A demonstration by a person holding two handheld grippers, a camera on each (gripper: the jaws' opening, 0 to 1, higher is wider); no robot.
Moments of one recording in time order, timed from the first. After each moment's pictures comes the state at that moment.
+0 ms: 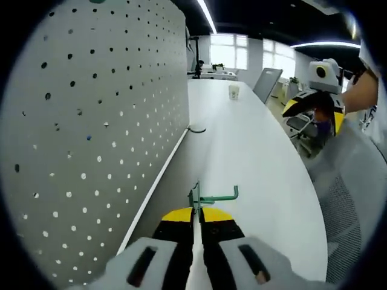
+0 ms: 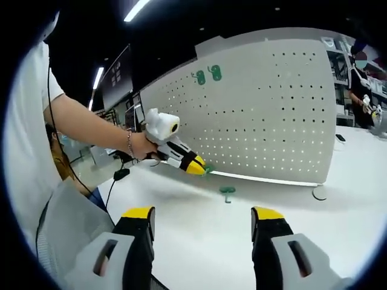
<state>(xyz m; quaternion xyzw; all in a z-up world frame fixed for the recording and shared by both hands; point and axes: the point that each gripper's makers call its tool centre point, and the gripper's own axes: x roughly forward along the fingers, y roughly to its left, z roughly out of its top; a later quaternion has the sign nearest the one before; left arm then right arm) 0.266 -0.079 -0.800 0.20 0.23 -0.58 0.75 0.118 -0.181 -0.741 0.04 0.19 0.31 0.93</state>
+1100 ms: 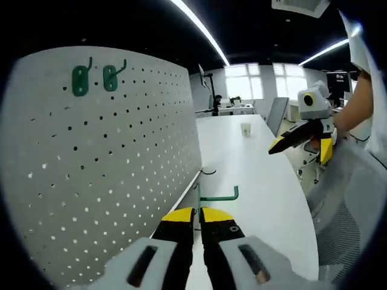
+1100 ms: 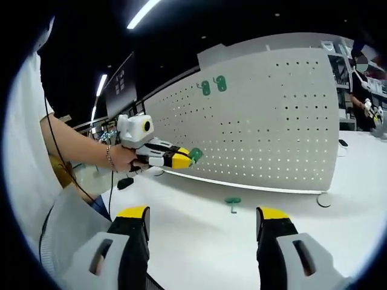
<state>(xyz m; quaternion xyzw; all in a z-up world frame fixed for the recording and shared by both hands) 0.233 -0.063 -0.724 0.14 0.10 -0.54 0.83 0.120 -0.171 -0.725 0.05 0.15 0.32 0.93</state>
